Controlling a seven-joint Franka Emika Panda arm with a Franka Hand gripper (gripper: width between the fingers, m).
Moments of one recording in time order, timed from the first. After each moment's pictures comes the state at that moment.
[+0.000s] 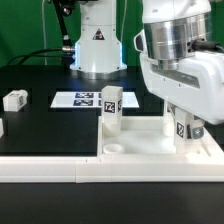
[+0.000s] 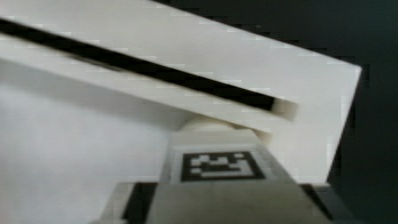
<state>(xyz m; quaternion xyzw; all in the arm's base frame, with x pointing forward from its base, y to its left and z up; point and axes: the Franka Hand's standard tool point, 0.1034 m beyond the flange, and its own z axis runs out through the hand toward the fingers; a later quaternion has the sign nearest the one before) 0.627 0.109 0.056 -0.76 0.64 0.04 0.09</state>
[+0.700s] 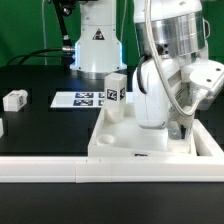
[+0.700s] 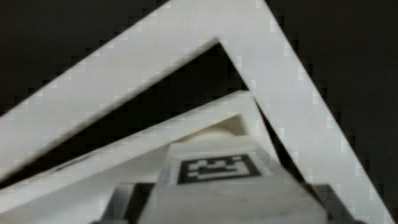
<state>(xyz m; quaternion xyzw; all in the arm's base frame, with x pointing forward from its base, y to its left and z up) 0.628 0.098 0.057 -0.47 0.88 0.07 0.07</state>
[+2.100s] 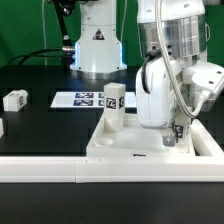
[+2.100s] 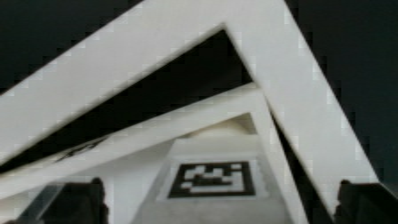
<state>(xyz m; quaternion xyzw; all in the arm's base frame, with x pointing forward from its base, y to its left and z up) 0.625 0.097 0.054 -0.49 0.87 0.05 0.06</state>
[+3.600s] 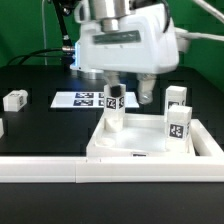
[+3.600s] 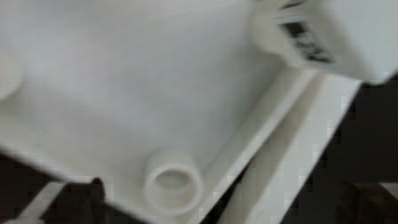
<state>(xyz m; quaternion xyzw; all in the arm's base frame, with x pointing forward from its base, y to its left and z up) 0.575 -0.002 0.103 -0.89 0.45 -0.03 0.09</state>
